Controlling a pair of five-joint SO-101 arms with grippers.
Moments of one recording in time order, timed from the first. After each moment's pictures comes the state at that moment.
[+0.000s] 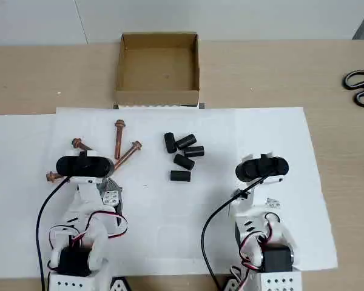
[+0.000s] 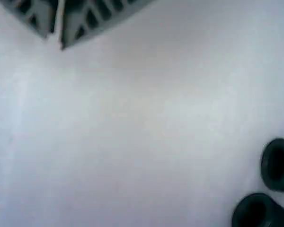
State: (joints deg) left arm 0.7 -103.5 93.4 62.3 9.5; right arm -6.2 -102.8 93.6 62.9 -4.6
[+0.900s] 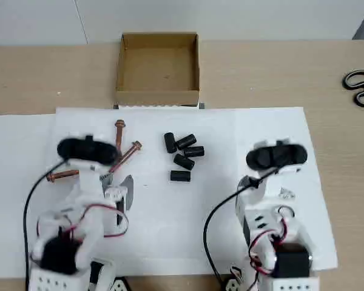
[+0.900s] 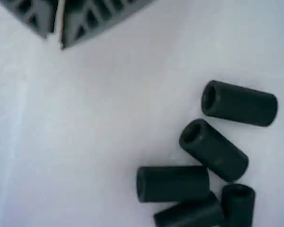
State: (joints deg) left arm 8.0 -75.0 59.0 75.7 9.5; right arm -5.5 -84.9 65.6 69.5 -5.1
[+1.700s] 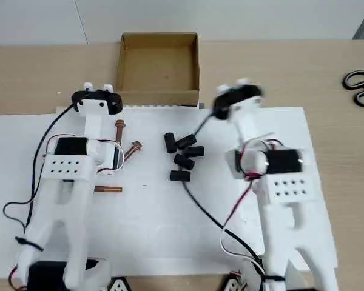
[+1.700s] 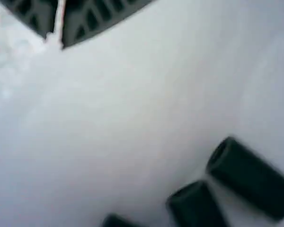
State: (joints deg) left arm -2.8 -17.7 35.6 67.9 1.5; right arm -10.0 -30.7 33.1 69.5 19.7
